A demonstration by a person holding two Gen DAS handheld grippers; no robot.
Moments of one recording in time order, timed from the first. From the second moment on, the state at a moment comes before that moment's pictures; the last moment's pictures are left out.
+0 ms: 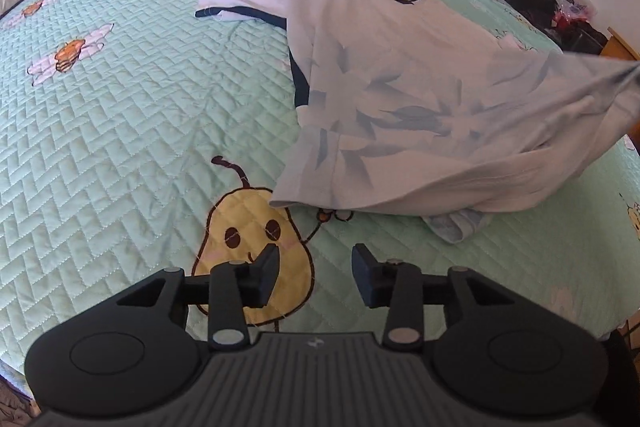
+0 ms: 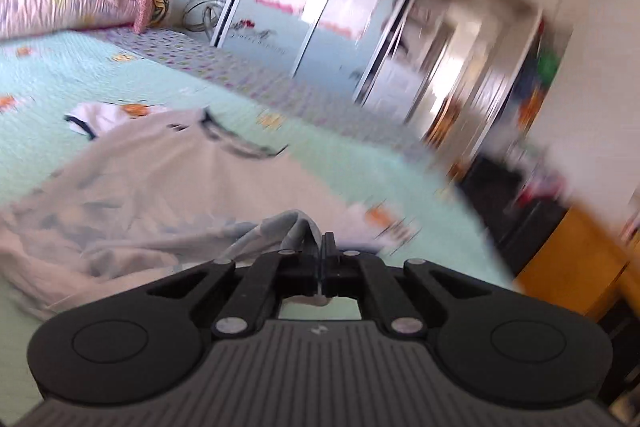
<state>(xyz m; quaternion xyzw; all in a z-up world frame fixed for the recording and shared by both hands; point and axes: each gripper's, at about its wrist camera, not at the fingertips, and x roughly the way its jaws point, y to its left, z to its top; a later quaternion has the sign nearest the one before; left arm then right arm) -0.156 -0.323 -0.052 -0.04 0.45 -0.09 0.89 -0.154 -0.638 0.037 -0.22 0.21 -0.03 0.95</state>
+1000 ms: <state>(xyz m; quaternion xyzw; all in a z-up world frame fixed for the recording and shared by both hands) -0.166 -0.401 -0.088 0.36 0.28 -0.14 0.88 -0.175 -0.687 -0.024 0.13 0.37 -0.02 0.92</state>
